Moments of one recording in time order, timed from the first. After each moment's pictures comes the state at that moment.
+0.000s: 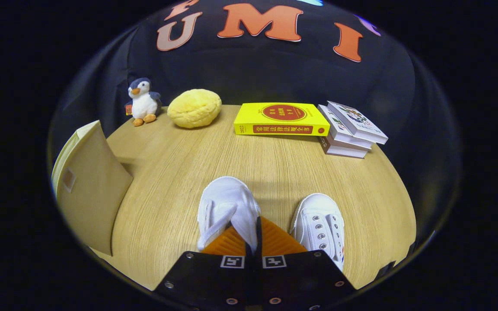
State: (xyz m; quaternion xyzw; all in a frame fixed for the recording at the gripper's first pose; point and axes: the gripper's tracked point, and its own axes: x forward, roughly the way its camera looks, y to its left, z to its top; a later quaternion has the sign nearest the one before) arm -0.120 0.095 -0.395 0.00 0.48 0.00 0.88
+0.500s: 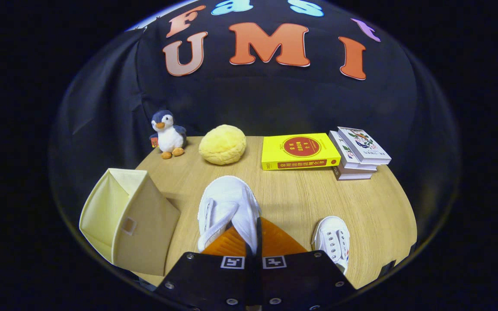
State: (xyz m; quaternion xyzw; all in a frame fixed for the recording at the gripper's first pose) arm -0.088 0.162 -0.290 0.04 0.44 0.03 0.90
